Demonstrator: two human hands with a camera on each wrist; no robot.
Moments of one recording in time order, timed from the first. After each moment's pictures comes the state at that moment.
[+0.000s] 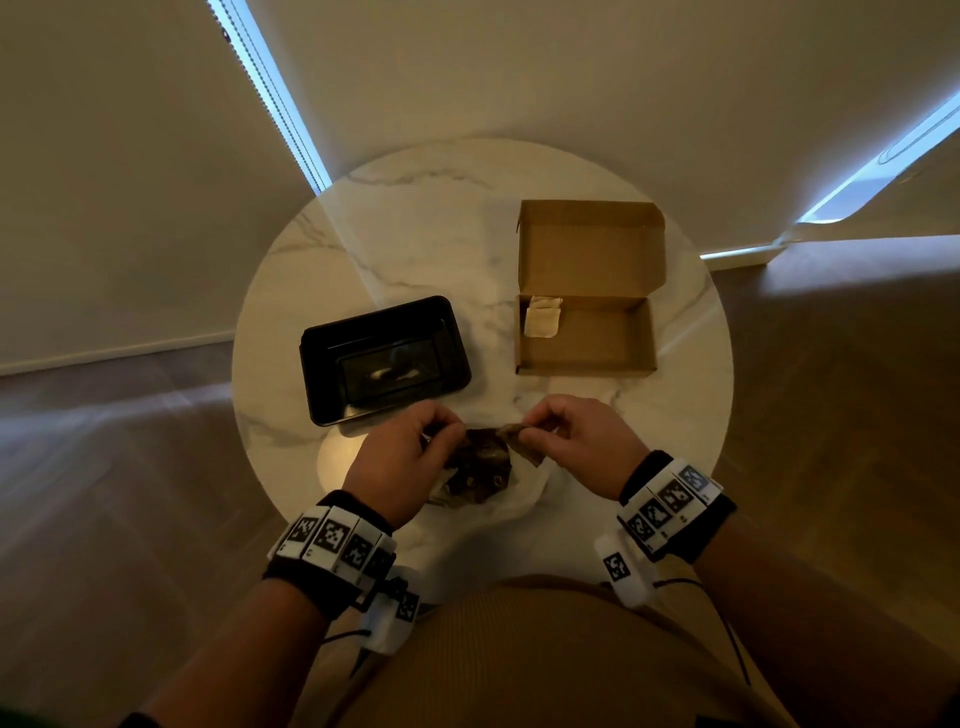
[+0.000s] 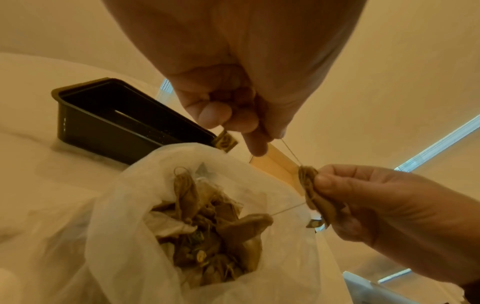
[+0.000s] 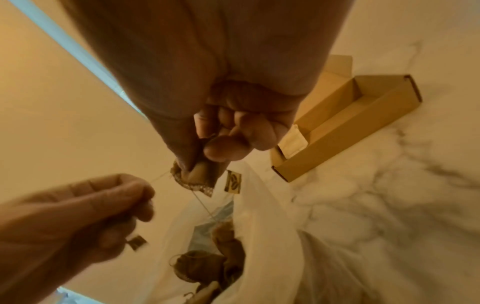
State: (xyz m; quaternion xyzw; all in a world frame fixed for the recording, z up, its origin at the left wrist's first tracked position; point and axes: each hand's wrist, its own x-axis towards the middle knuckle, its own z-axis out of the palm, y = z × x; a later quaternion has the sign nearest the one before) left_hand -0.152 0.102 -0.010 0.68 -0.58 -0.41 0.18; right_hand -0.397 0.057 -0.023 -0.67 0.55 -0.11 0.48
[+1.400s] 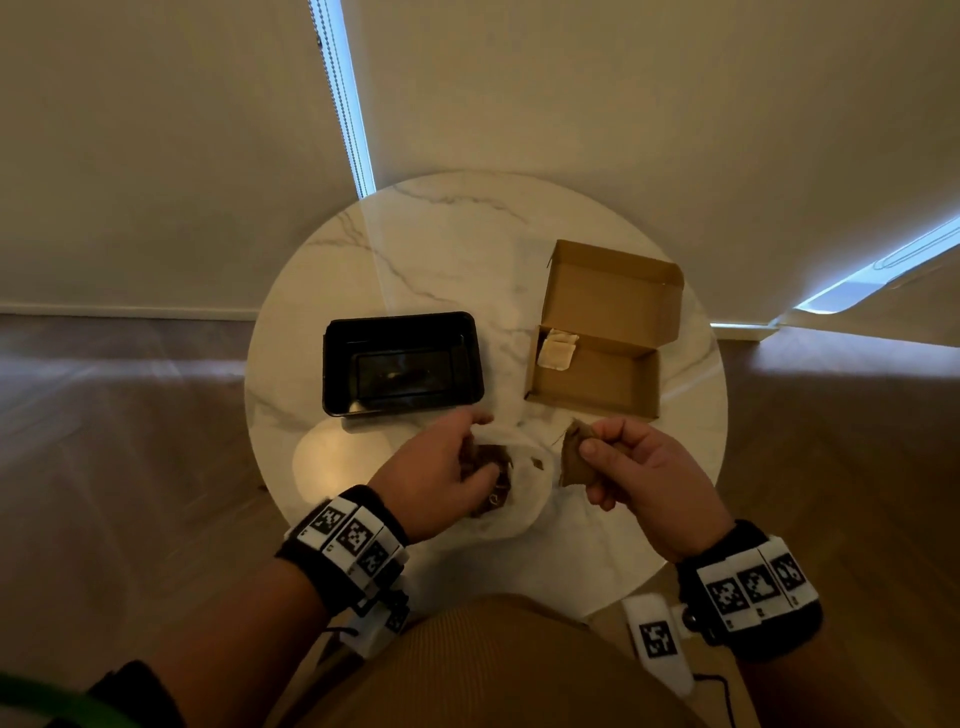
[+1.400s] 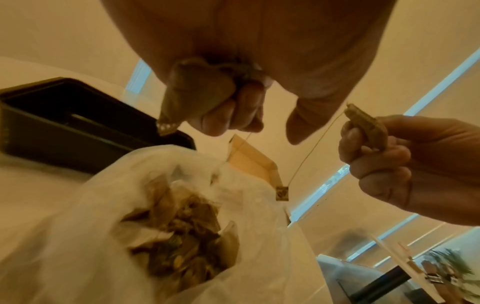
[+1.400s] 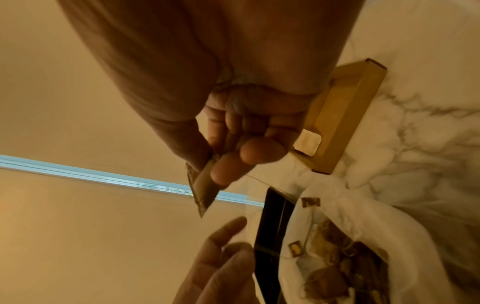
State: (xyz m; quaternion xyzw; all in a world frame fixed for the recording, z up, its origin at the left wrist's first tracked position) left_hand -0.161 0.113 0.009 0.62 -0.61 -0.47 0.18; right_hand -0.413 0.078 0.043 -0.45 0.54 -0.29 0.65
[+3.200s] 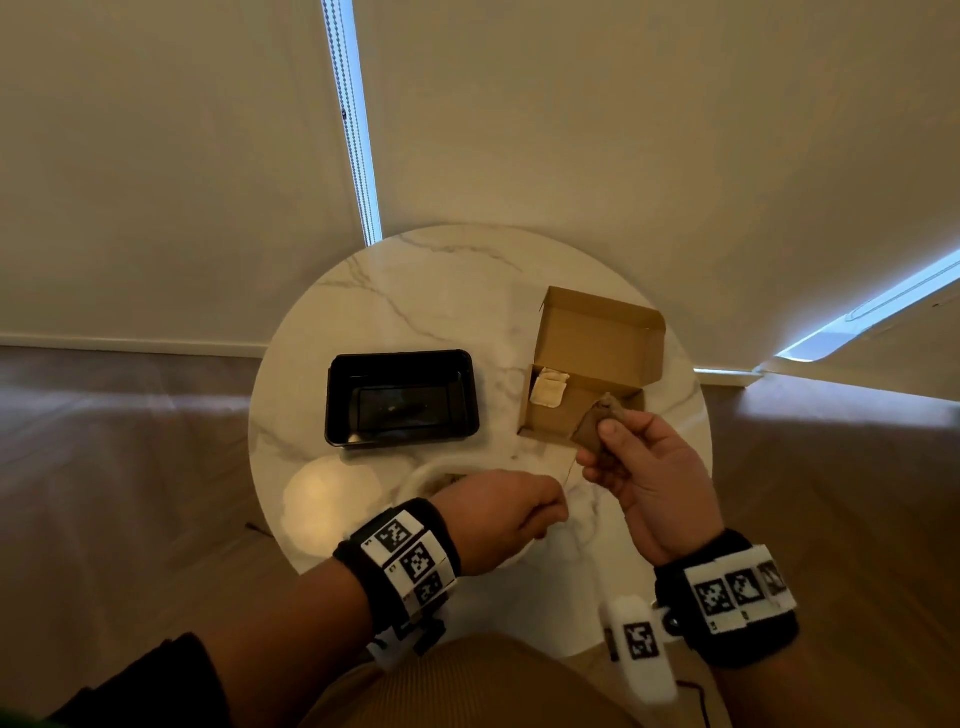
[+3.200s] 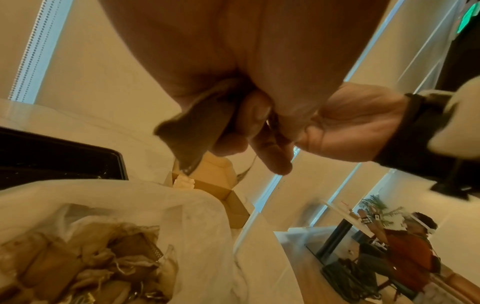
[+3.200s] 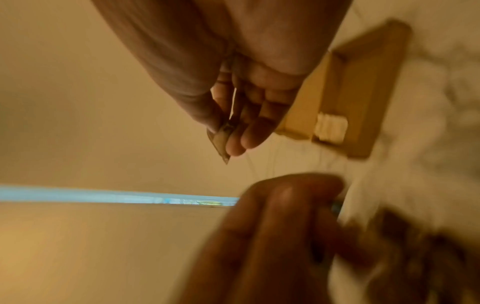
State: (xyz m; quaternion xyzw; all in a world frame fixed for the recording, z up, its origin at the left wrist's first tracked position) left_hand -0.211 0.101 0.040 0.47 -0.78 -0.41 0.08; right_hand -0.398 0.066 0.075 -0.34 0.55 -0.43 0.63
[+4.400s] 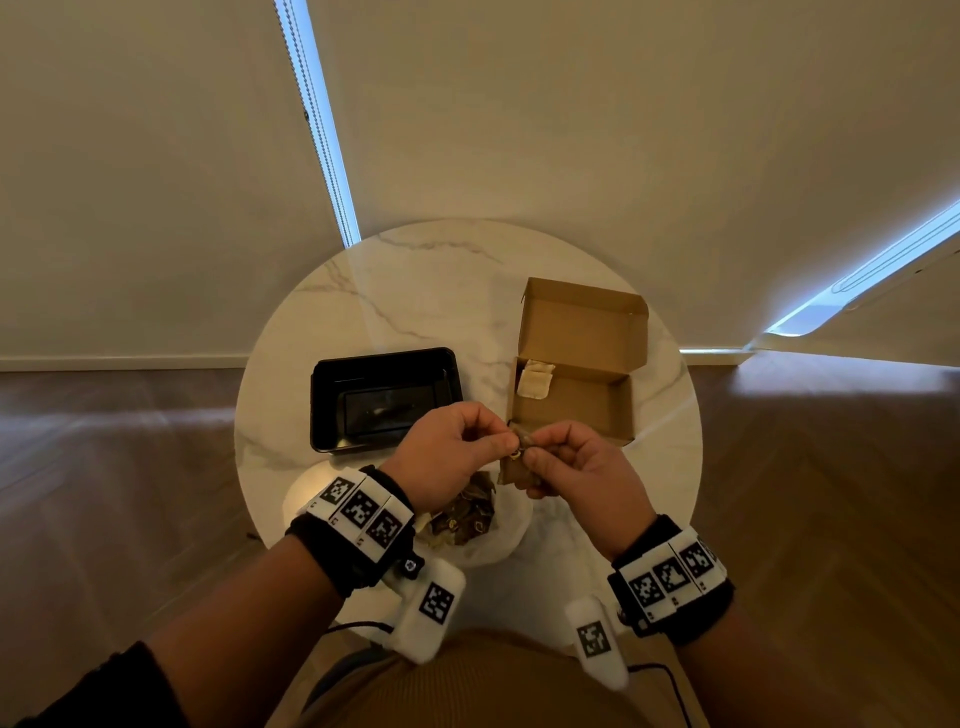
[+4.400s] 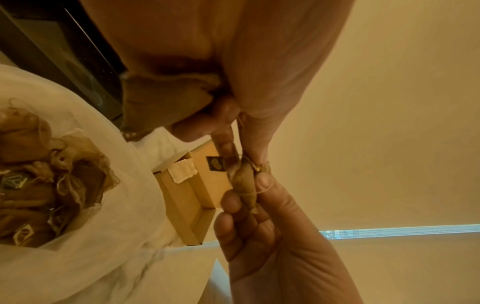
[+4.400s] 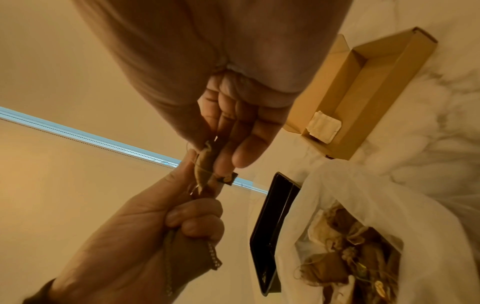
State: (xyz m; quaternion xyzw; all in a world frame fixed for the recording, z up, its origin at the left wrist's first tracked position) left_hand -0.188 0.076 0.051 0.60 -0.51 -0.54 0.30; right_hand -0.386 0.078 0.044 -0.48 0.51 -0.33 0.63
